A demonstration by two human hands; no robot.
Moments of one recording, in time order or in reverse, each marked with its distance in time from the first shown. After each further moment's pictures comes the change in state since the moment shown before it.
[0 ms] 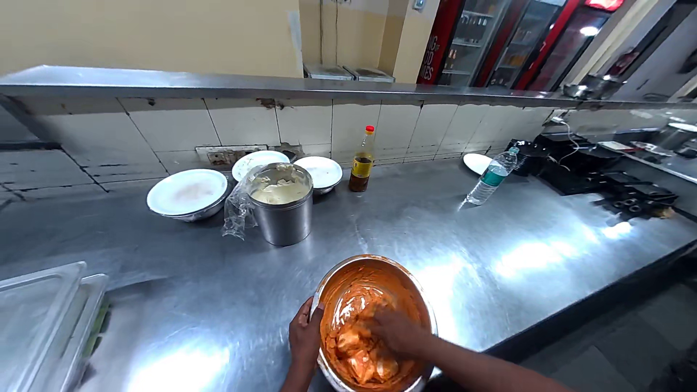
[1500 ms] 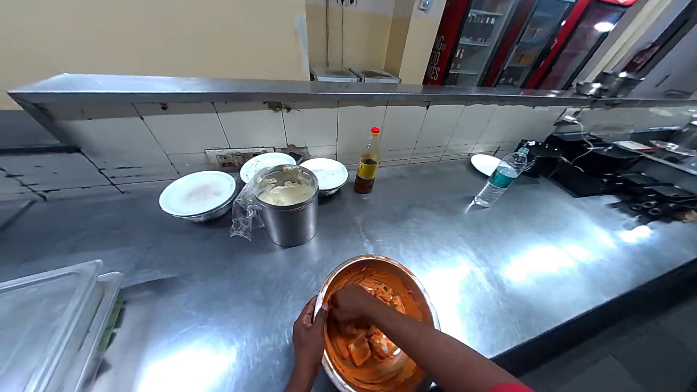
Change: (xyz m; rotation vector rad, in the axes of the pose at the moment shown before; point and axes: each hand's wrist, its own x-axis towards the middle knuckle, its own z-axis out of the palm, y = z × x) left_hand -0.001 0.007 -0.002 0.025 -0.019 0.056; right_hand 0.113 -0.041 -0.051 0.103 -0.074 0.102
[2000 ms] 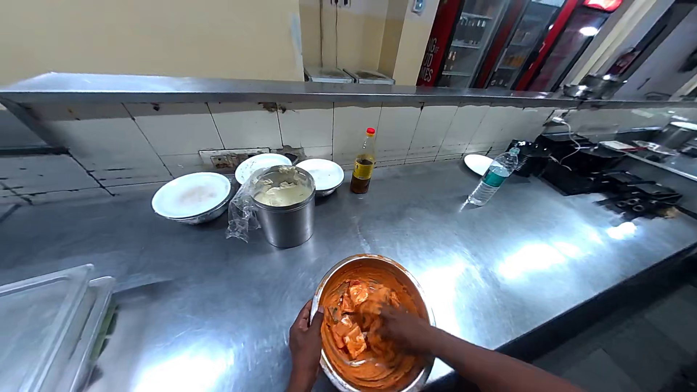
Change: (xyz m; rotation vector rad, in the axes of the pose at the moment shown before) left_hand -0.004 -0.004 -0.003 -0.059 0.044 -0.044; right_hand -0.109 0.066 0.044 -0.138 0.021 -0.148
